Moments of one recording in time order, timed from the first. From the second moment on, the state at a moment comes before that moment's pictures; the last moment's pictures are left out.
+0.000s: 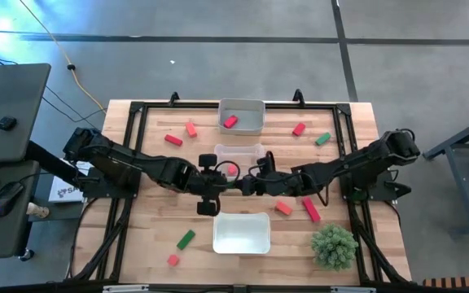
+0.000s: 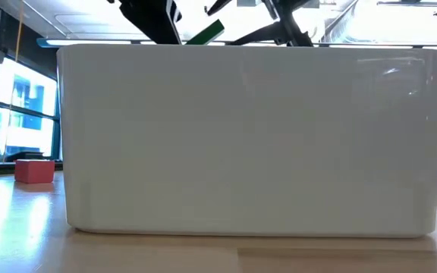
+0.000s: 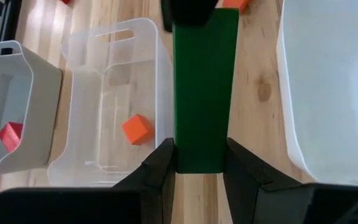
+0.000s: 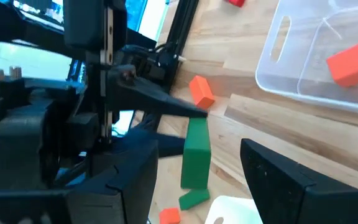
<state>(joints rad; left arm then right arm) -0.16 1.58 1.30 -0.75 -0.38 -0.09 0.28 1.57 1.09 -0.01 0.44 1.37</state>
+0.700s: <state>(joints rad) -0.13 1.58 1.30 -0.70 -0.38 -0.12 0.22 1.56 1.09 -0.06 0.36 1.29</state>
